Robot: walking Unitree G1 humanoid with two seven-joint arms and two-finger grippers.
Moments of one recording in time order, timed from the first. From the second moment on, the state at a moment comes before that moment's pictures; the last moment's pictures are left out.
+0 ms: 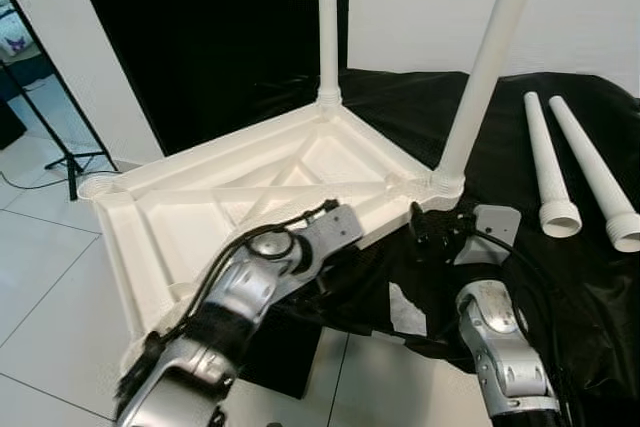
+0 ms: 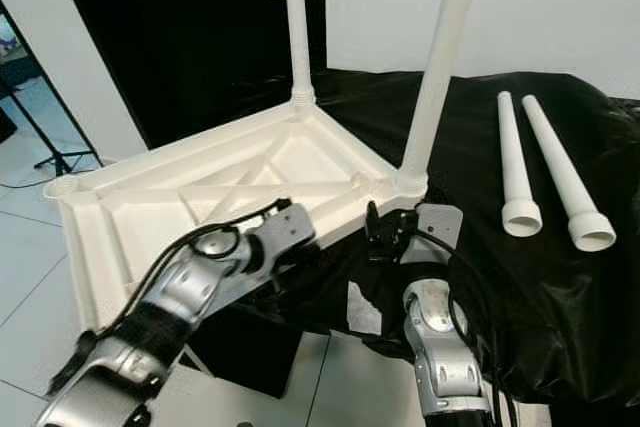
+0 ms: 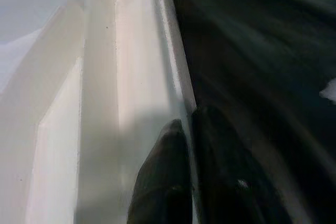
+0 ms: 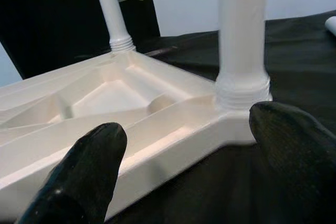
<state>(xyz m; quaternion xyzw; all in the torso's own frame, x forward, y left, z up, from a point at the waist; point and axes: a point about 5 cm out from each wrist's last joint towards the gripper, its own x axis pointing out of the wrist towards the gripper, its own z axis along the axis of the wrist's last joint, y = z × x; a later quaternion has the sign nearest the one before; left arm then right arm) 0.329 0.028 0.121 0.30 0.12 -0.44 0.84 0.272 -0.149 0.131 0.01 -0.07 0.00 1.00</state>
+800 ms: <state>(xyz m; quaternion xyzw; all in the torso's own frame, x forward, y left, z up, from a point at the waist) 0.322 0.023 0.169 0.19 0.04 -0.50 0.84 0.271 -0.146 0.126 0.01 -0.06 0.00 1.00</state>
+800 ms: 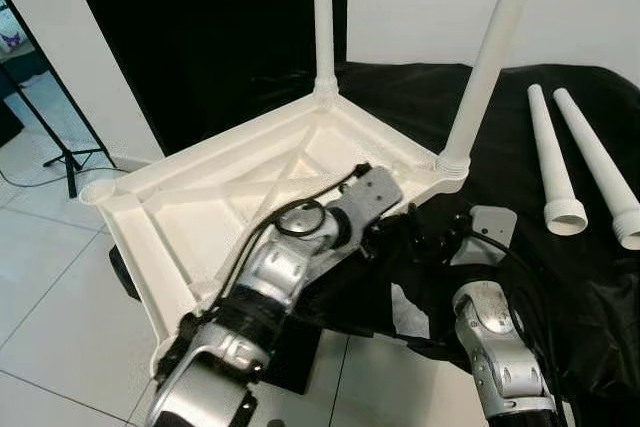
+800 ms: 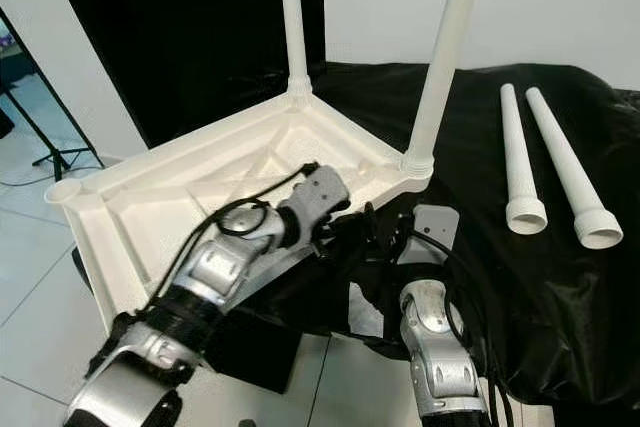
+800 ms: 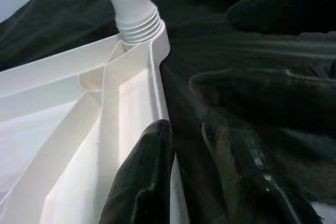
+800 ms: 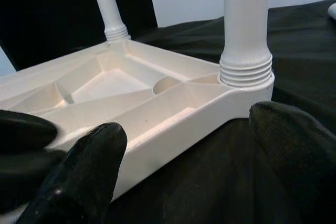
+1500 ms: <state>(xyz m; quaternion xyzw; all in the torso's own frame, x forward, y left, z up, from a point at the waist) 0.311 0.176 0.174 0.28 0.12 -0.41 0.86 0.273 -0.147 0.115 0.01 -0.03 0.00 1.00</state>
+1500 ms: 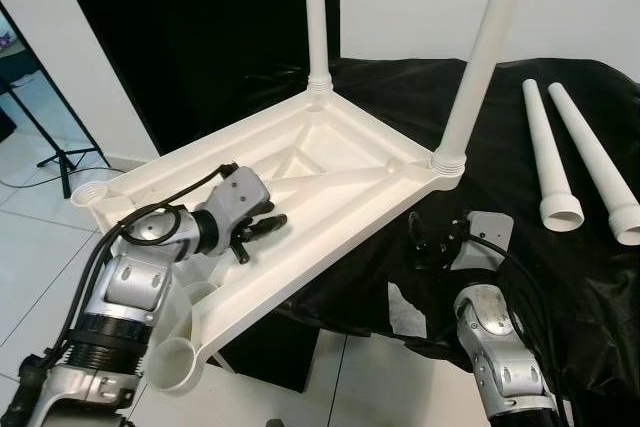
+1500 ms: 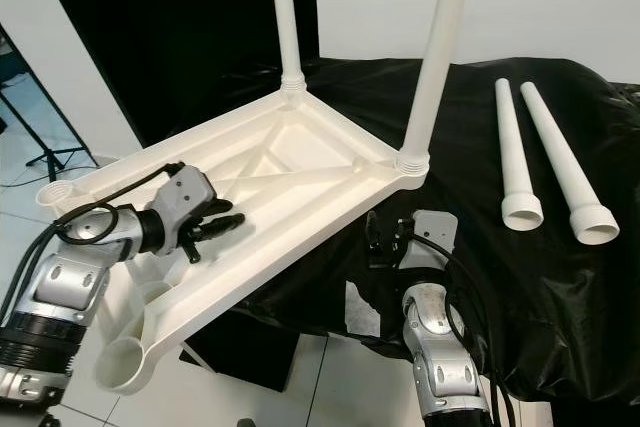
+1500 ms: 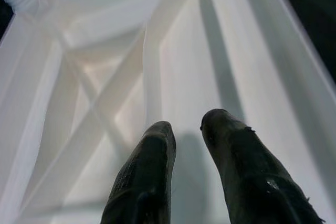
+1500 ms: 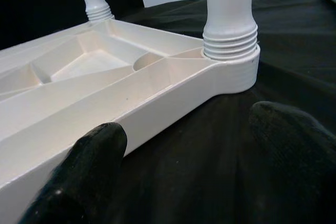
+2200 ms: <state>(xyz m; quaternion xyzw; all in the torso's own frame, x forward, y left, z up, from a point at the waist) 0.291 0.239 0.153 0.34 0.24 -0.35 0.84 0.274 -0.144 0.115 0.01 -0.03 0.01 1.00</state>
